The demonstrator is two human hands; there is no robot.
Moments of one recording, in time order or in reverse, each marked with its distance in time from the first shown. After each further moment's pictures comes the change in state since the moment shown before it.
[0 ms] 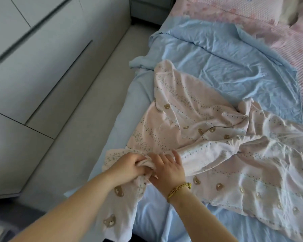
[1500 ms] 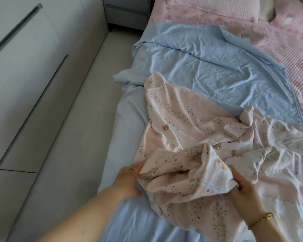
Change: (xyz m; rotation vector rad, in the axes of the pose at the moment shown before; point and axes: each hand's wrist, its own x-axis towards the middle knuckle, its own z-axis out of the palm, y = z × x) left_hand 0.128 -0.083 -0.036 0.604 -0.186 -0.079; right_hand 0.018 0.101 -0.057 0.817 0.135 0.762
